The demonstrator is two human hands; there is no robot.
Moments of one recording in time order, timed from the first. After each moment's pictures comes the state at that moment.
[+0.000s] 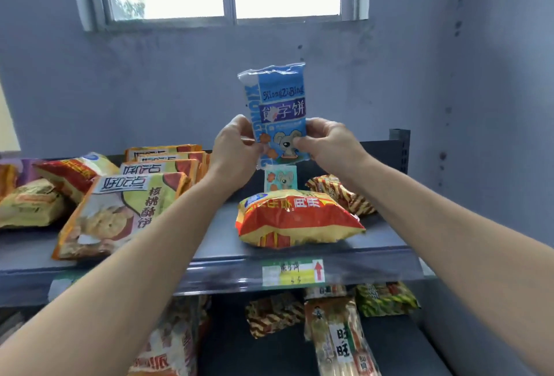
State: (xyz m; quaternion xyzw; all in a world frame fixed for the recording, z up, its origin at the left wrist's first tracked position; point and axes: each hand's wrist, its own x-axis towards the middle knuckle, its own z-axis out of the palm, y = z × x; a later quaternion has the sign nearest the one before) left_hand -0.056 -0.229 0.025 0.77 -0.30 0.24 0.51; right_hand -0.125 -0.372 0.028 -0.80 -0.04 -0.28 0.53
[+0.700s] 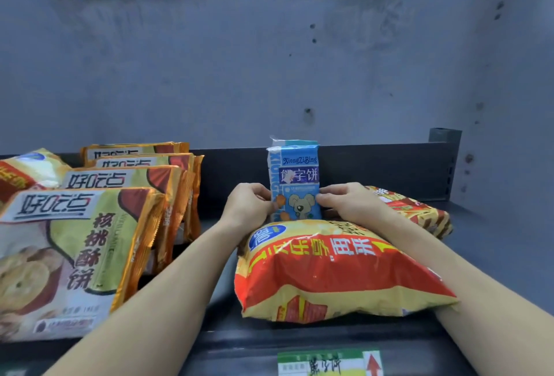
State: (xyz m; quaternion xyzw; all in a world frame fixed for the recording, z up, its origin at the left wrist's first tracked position) left_hand 0.090 -0.268 -0.053 0.83 -0.23 0.03 0.51; right_hand 0.003 -0.431 -0.036 -0.87 0.11 -0.12 0.46
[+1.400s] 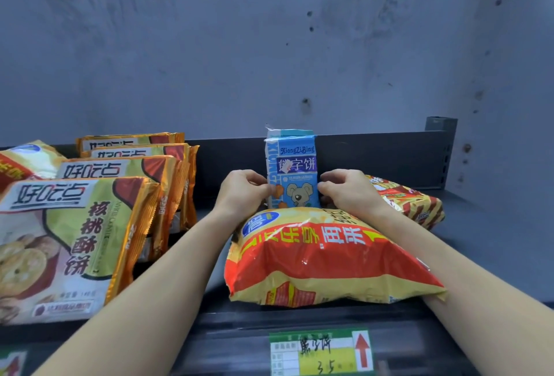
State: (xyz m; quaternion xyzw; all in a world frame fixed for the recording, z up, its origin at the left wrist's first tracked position) left_hand 0.087 -0.268 -0.052 0.83 -0.22 0.06 0.52; right_hand 0.005 -0.434 -0.047 -0.87 0.12 -0.21 0.44
